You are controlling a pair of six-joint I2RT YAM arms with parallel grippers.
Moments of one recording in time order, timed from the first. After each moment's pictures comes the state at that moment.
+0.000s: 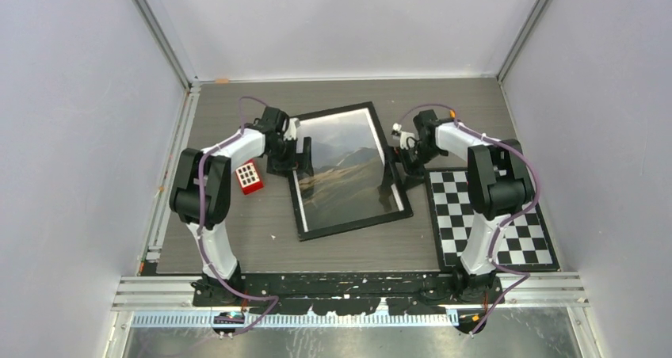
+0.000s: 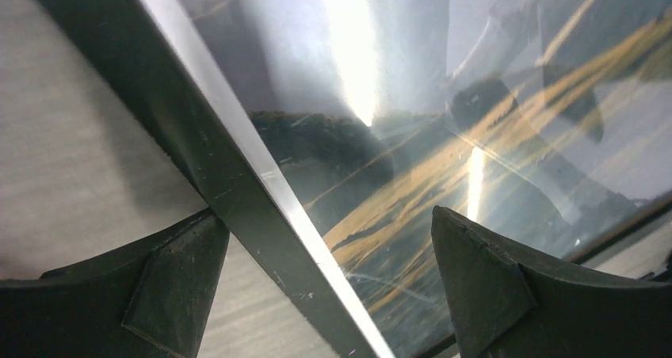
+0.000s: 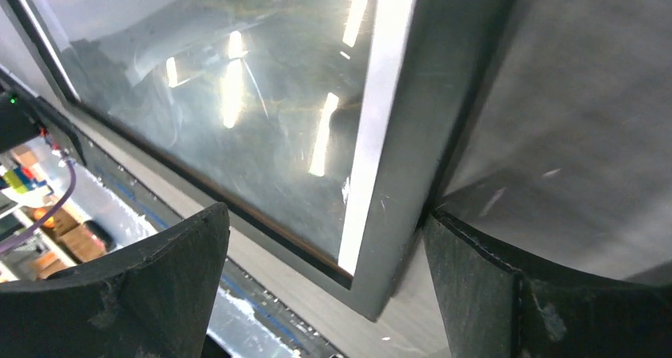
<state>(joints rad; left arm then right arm) -0.29 1.85 1.22 -0.55 0.32 -0.25 0.20 1.93 1.29 -0.80 -0.59 -0.05</state>
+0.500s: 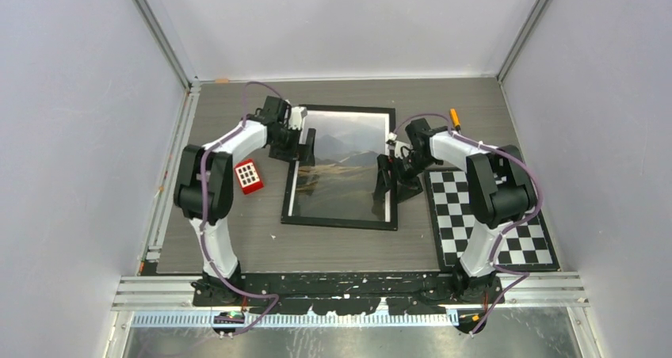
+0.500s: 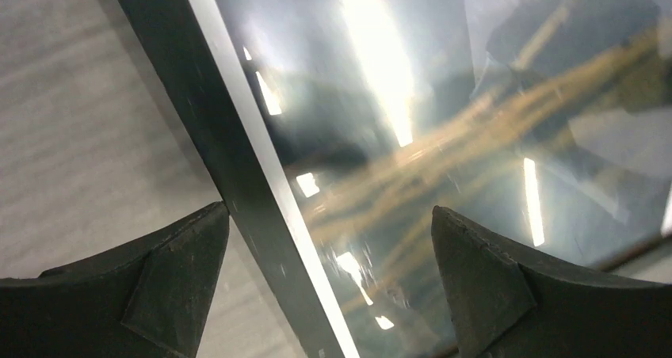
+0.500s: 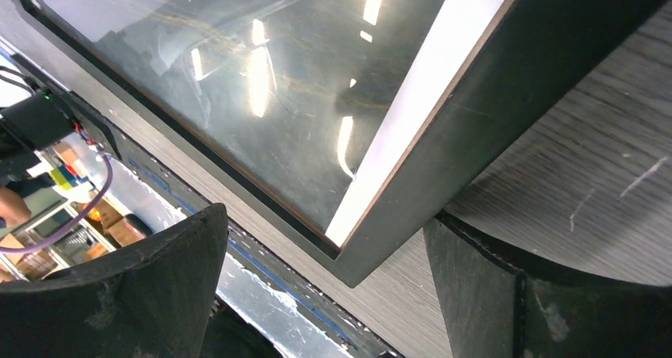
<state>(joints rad) -0.29 1.96 1.41 -0.55 0.31 -0.10 0.28 1.85 1.16 -0.78 -0.62 0.11</state>
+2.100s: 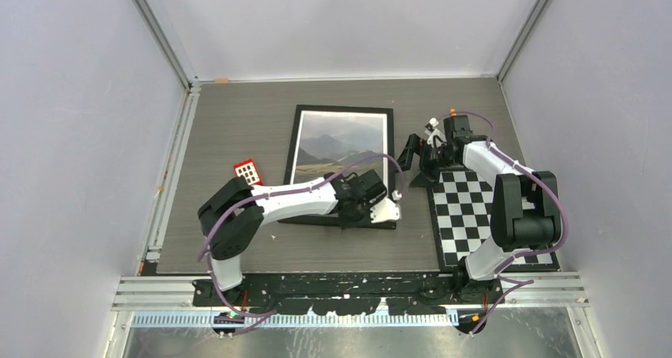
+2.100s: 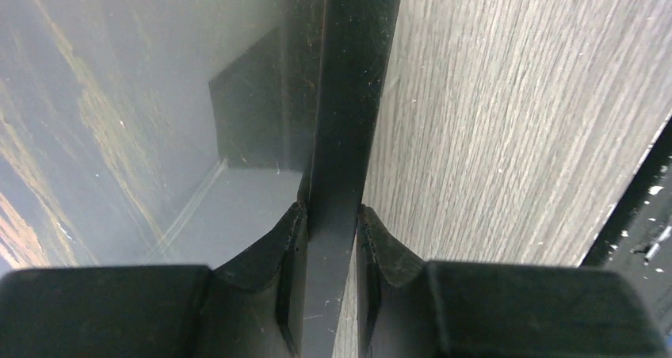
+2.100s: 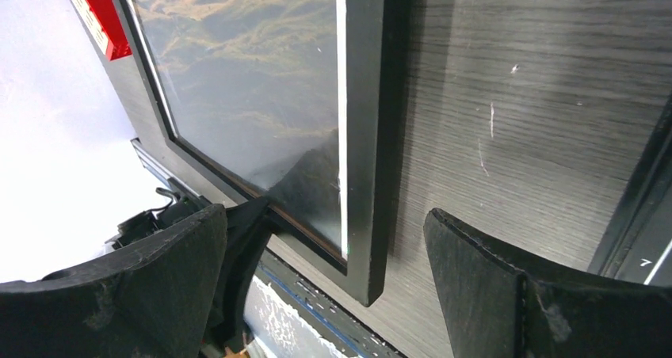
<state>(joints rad) -1.08 1.83 1.26 -0.65 0.03 0.48 0.05 1.61 1.00 -0.53 -0.68 0.40</state>
